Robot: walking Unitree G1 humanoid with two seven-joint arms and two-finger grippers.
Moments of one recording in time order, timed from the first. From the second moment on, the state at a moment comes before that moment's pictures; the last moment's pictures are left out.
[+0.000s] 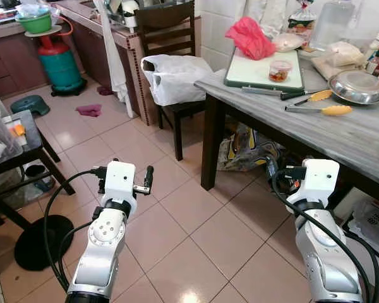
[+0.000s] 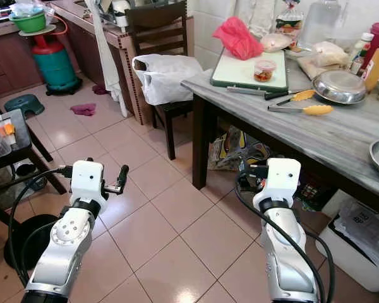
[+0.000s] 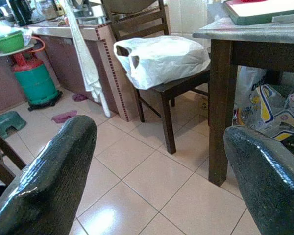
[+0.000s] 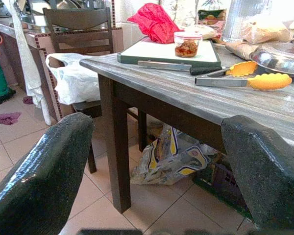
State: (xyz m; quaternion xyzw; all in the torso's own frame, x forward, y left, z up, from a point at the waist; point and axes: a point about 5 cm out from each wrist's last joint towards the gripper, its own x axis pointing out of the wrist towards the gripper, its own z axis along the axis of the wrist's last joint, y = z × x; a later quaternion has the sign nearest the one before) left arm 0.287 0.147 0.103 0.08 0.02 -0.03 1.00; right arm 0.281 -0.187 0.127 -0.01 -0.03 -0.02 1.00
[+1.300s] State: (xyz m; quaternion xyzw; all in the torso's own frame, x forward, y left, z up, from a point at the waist) left arm 0.288 0.143 0.102 0.07 0.02 -0.04 1.00; right arm 0.280 -0.190 0.125 0.00 -0.02 -0.03 1.00
